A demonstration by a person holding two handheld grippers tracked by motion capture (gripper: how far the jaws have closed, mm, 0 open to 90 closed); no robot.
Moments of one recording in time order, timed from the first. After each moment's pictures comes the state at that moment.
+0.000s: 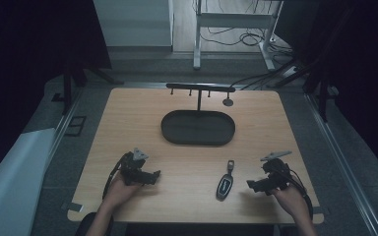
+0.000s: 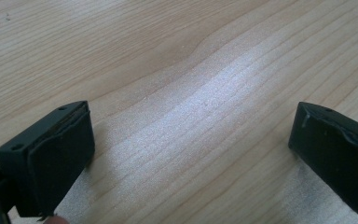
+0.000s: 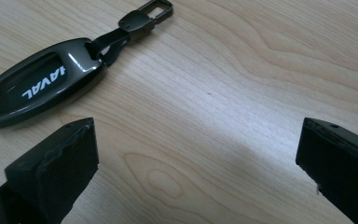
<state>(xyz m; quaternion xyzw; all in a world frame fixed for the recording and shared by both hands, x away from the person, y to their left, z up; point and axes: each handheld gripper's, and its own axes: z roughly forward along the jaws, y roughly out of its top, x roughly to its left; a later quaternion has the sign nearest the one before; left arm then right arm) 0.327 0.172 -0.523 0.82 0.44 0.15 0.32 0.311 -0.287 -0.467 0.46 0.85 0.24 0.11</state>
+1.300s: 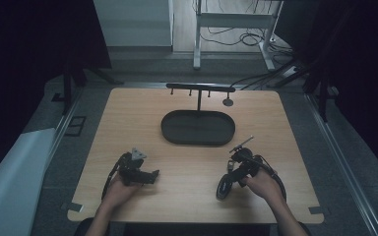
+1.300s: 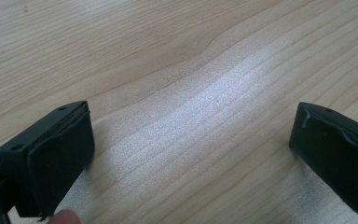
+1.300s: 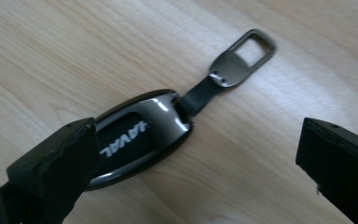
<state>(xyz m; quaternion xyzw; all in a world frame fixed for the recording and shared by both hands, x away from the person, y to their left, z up) 0.326 0.175 -0.523 0.81 0.46 0.16 0.32 0.345 -0.203 -0.462 0.46 0.88 0.15 0.03</state>
